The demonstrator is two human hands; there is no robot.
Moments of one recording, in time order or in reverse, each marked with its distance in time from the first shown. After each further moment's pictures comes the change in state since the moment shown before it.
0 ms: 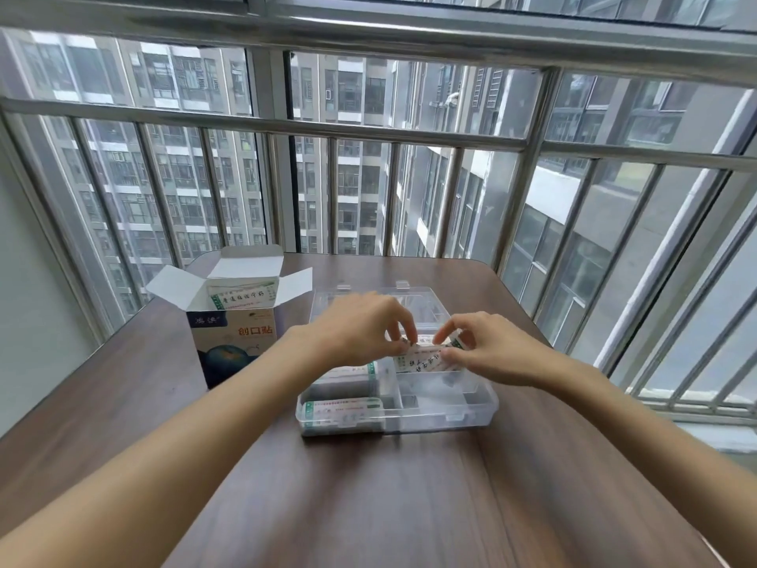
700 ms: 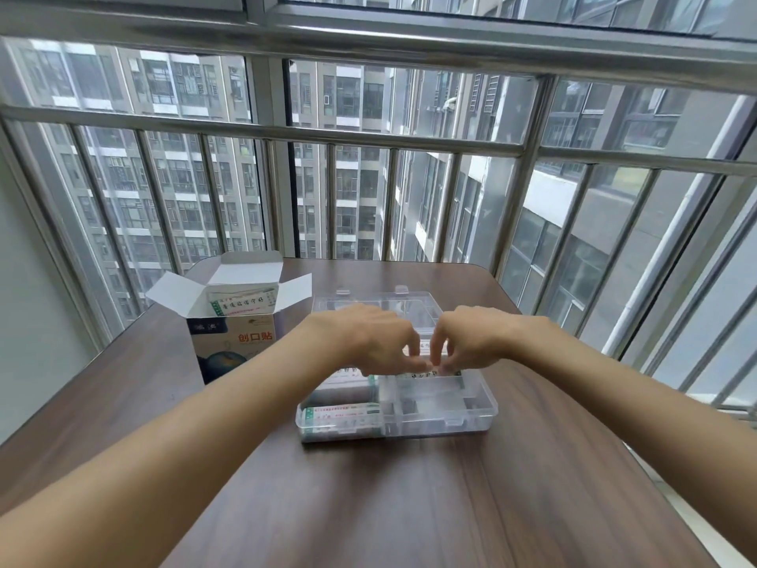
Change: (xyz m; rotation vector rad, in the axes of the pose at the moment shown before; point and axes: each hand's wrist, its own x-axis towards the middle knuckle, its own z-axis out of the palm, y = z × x) left_hand 0.015 0.008 0.000 0.231 -0.322 0.025; right_hand 0.029 -0.026 -0.021 -0.386 -0.415 0.020
